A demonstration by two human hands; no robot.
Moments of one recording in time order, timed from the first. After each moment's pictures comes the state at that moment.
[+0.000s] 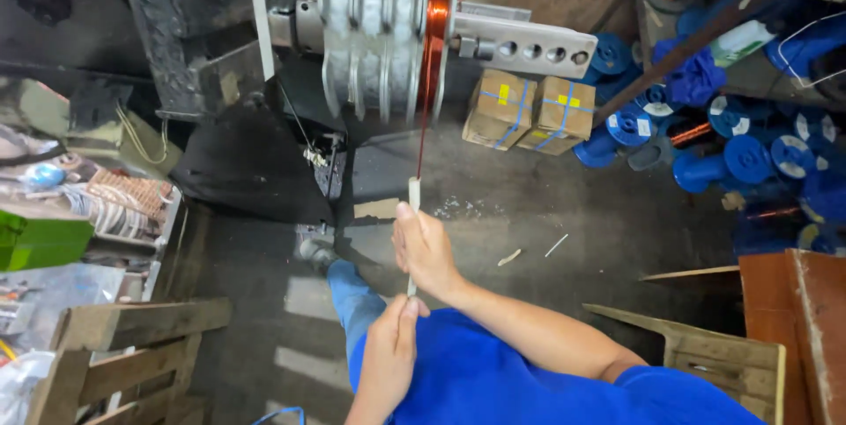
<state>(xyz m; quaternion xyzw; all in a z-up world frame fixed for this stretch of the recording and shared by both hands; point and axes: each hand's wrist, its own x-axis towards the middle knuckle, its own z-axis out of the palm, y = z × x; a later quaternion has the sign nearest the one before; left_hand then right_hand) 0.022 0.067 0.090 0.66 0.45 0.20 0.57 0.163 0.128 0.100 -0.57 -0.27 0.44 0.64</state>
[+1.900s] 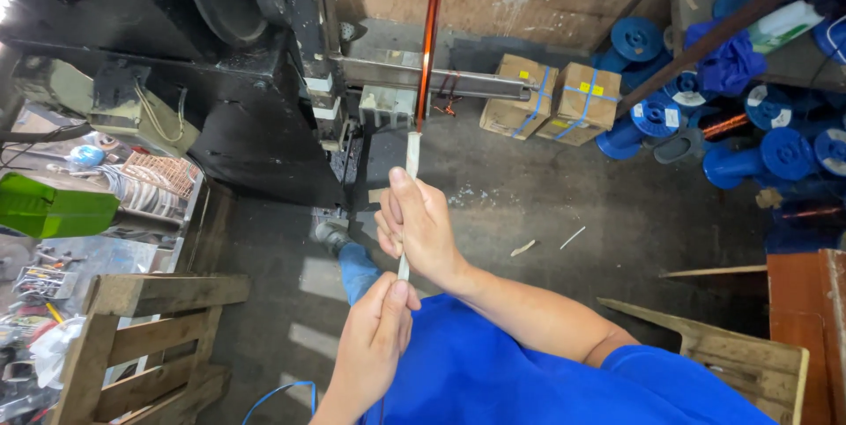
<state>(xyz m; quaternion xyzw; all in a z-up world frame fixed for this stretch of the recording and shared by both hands) 0.018 0.066 0.178 0.53 0.40 0.26 0.70 0.157 0.127 0.184 -0.42 -0.24 0.52 0.71</state>
